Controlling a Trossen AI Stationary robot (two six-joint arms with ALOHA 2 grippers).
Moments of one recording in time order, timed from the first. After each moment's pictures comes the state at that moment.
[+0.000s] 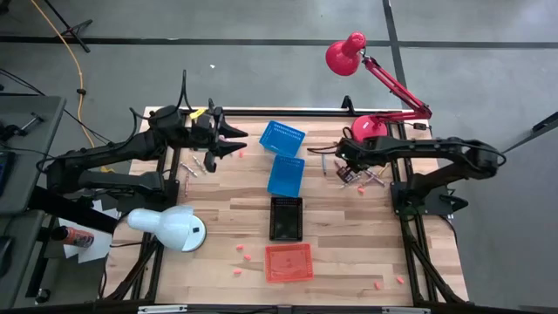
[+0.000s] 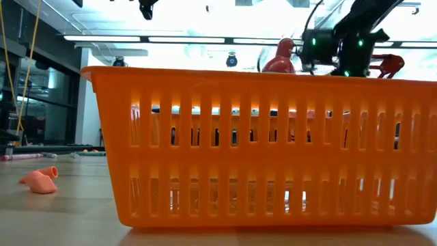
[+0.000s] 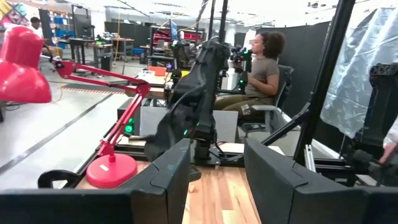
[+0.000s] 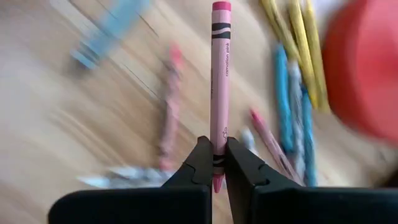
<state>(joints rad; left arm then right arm) 0.35 0.91 0.78 0.18 0.37 -0.10 -0.32 1.30 0.74 -0.75 0.26 0.44</state>
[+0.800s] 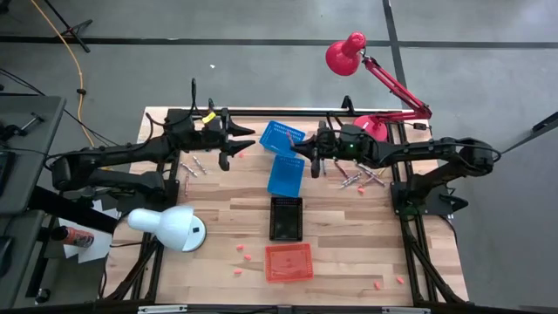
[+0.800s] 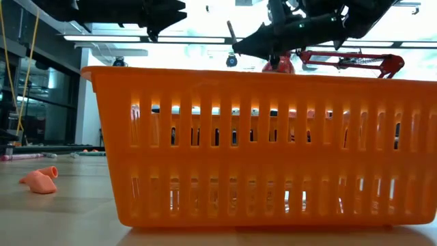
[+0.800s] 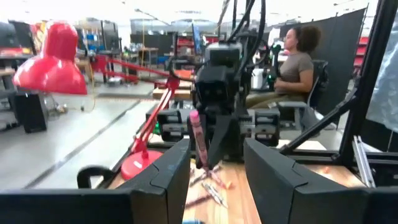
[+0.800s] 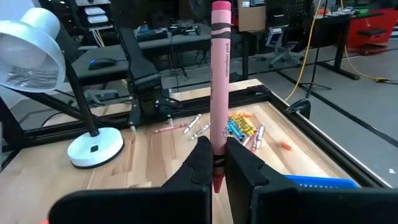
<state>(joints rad) 0.39 1.02 0.62 0.48 0.31 -0.03 -0.25 1.37 0.74 0.50 -0.09 0.09</state>
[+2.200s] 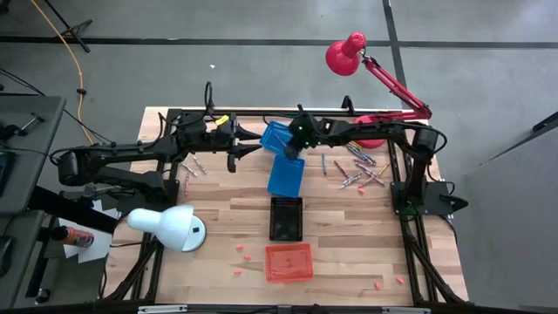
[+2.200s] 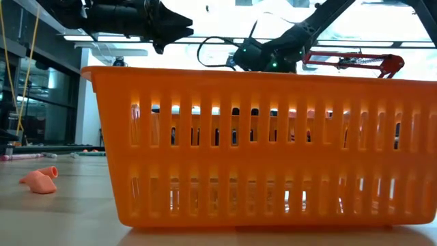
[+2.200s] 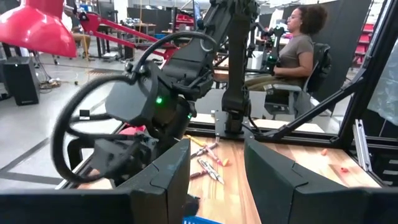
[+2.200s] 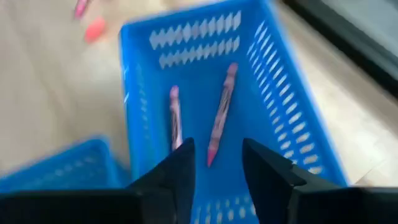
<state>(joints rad) 0.39 1.11 0.62 0.47 0.32 -0.05 -0.41 1.87 1.20 -0.19 0.03 0.19</state>
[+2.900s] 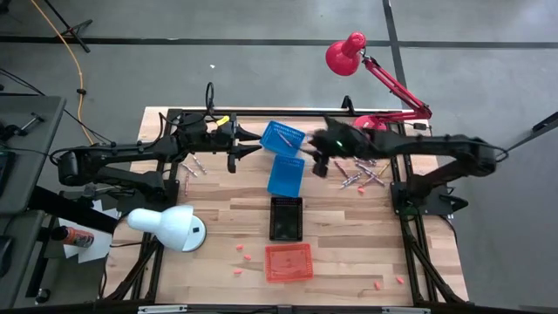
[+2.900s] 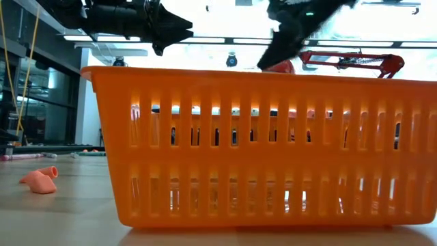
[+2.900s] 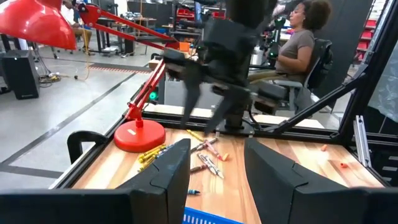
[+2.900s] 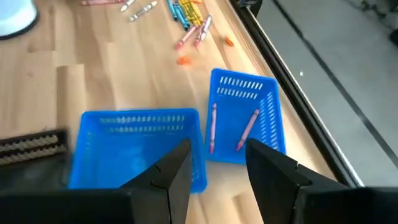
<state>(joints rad) 0.39 1.11 0.62 0.44 0.31 -0.05 -0.16 1.30 1.01 -0.36 0.22 -0.03</state>
